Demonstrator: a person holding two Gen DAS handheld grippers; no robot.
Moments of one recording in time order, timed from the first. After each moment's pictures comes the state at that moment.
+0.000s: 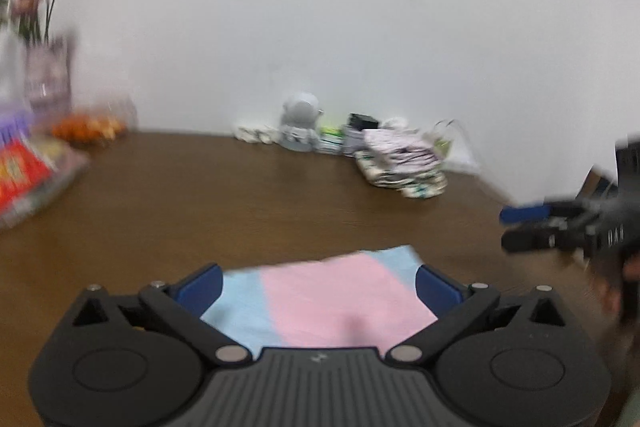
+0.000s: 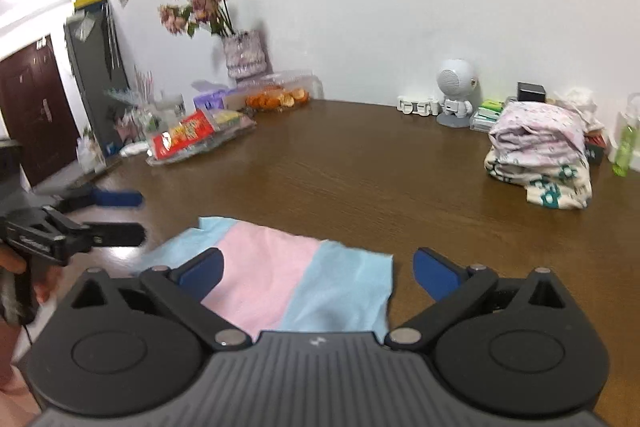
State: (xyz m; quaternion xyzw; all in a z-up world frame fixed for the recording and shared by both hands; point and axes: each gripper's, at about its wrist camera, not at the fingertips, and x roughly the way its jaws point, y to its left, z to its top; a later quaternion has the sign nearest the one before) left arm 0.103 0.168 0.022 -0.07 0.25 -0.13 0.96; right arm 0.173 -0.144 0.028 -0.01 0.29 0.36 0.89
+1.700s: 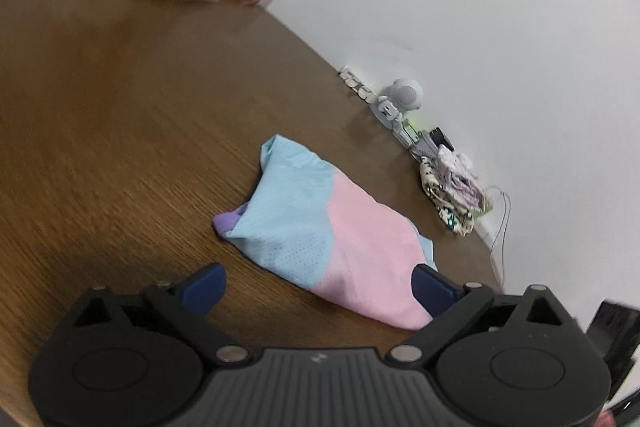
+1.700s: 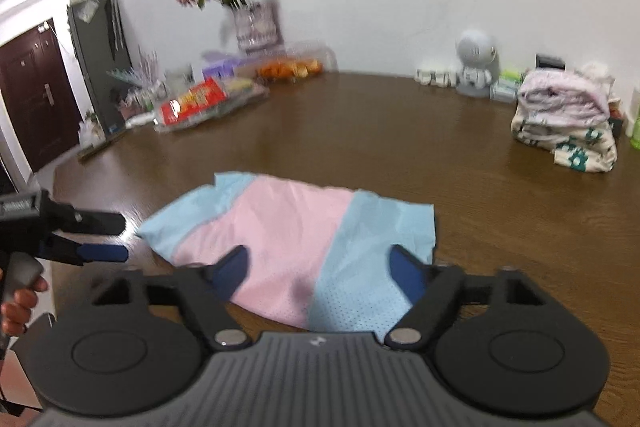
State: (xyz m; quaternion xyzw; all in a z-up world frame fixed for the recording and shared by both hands) left arm 0.046 0.224 -0.046 -0.37 0.31 -0.03 0.88; right arm 0.165 -0.109 -0.019 -0.03 0.31 0.36 0.88
